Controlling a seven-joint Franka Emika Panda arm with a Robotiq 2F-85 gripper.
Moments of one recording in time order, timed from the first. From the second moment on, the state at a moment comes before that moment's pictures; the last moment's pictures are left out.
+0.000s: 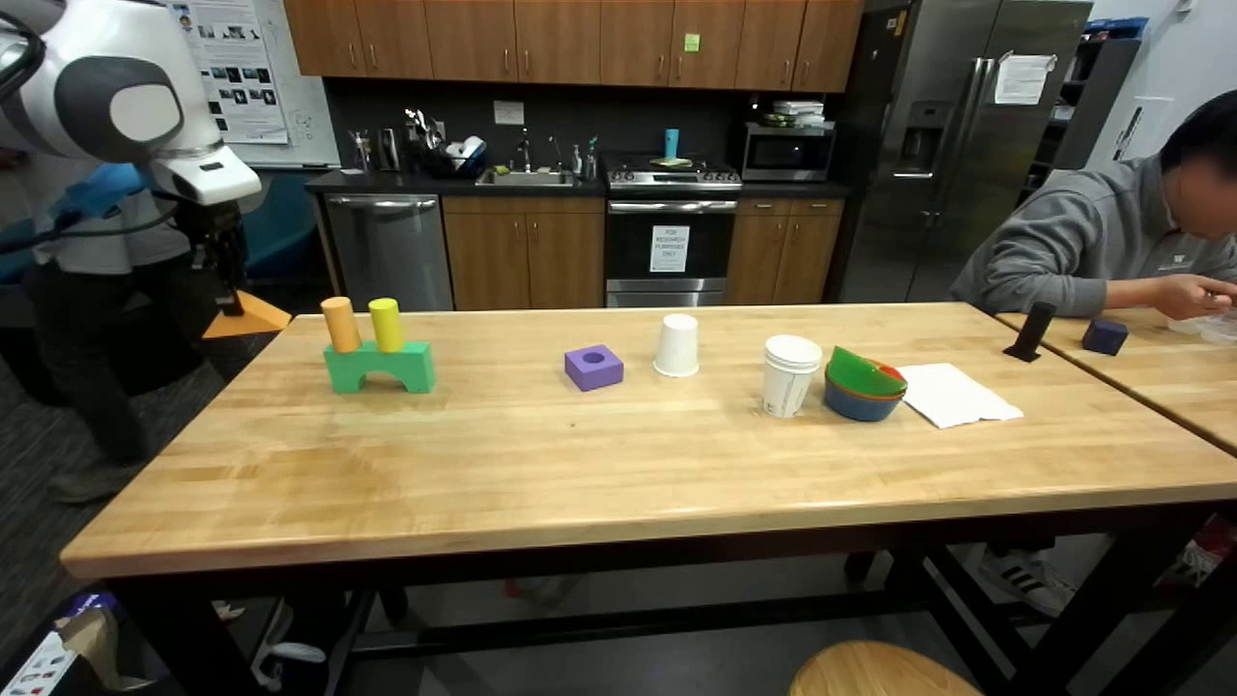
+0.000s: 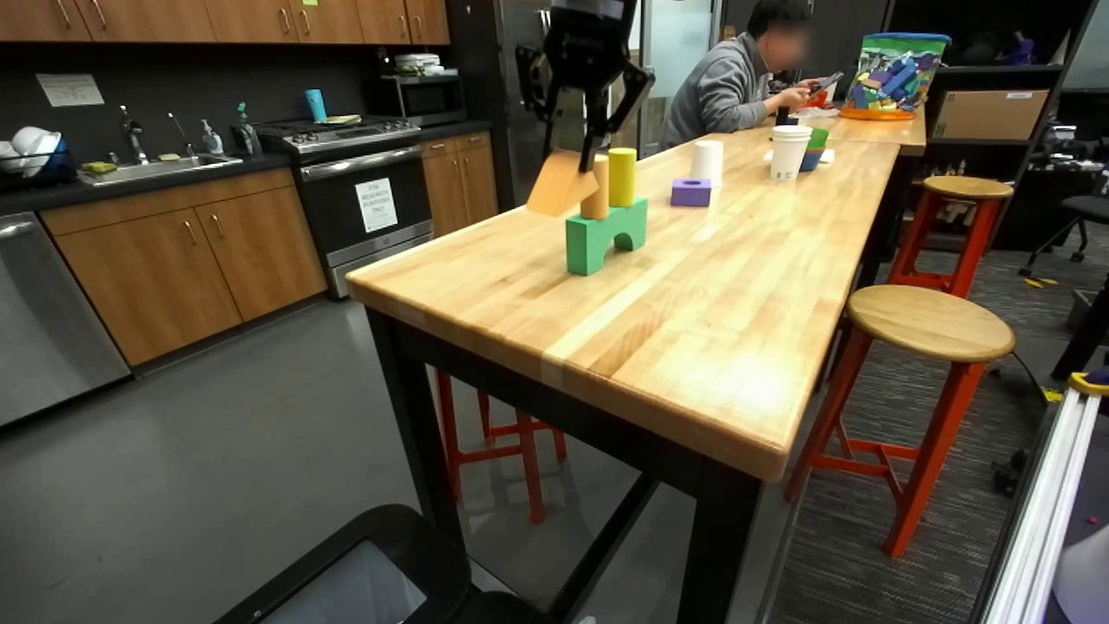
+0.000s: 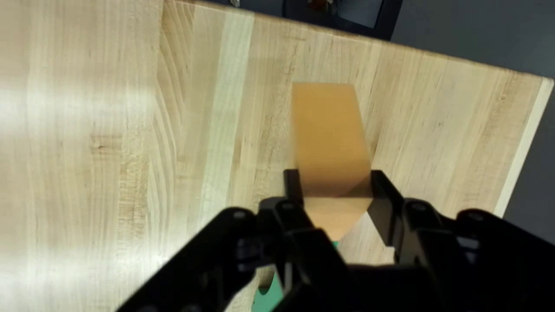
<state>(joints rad) 0.06 -0.20 0.09 -2.30 0.16 2.29 1.22</state>
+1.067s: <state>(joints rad) 0.03 -0.29 0.10 -2.25 0.14 2.21 1.21</state>
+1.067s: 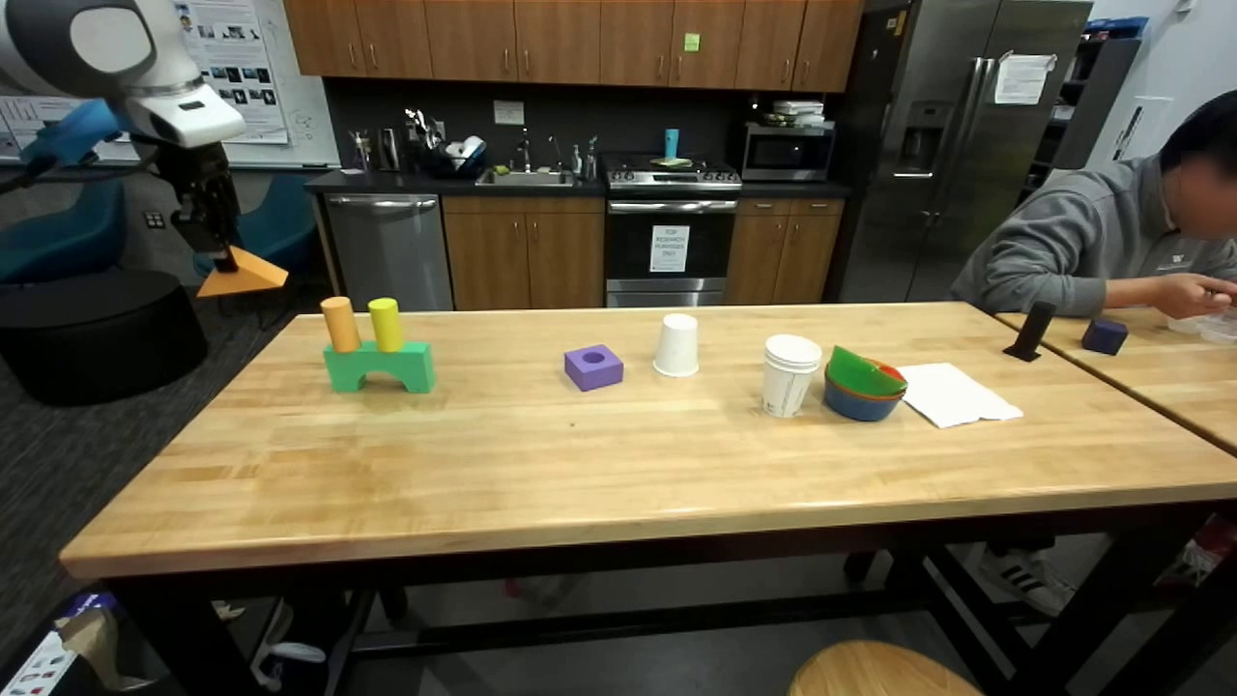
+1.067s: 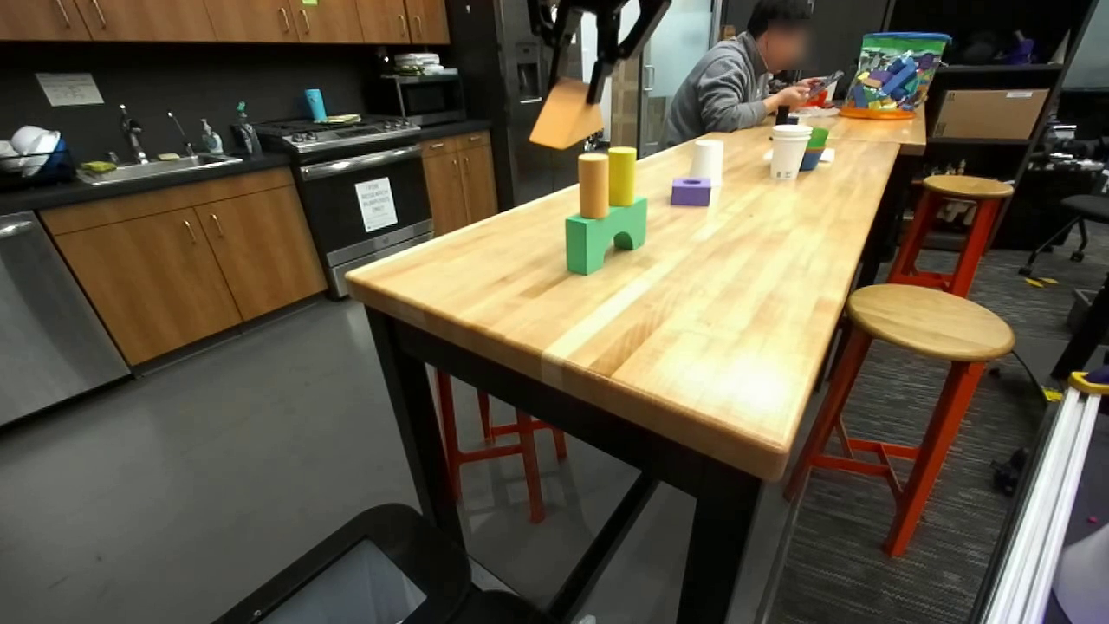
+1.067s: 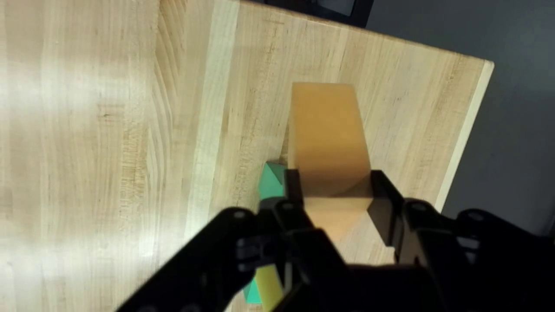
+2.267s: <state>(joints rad) -0.04 -0.31 0.05 -2.28 0.14 2.20 1.15</state>
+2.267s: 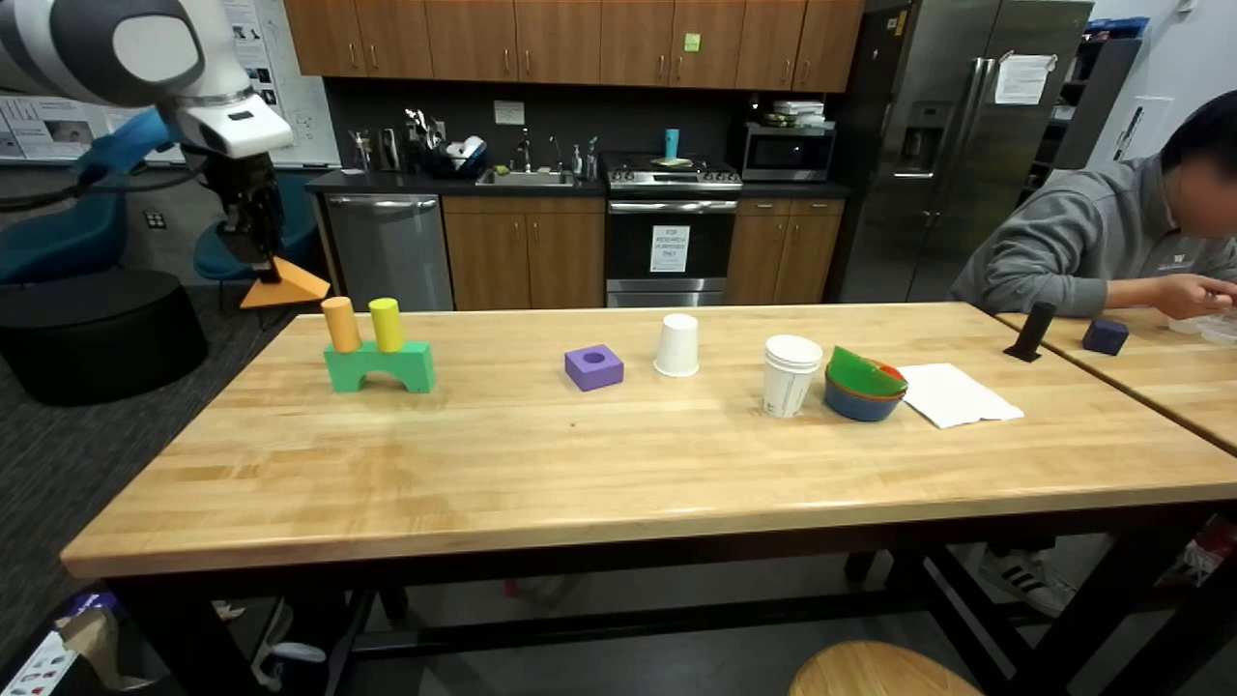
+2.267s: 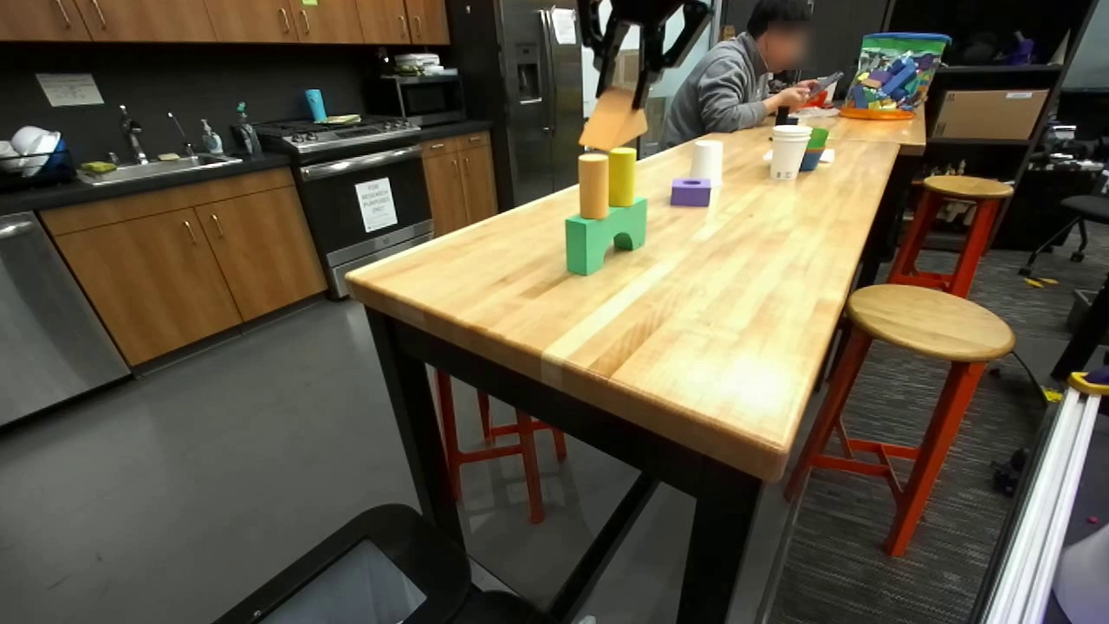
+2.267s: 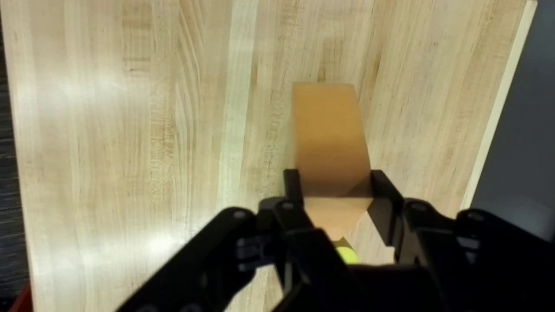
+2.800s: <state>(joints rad) -0.10 -0.33 0.01 -2.28 0.13 2.20 1.13</state>
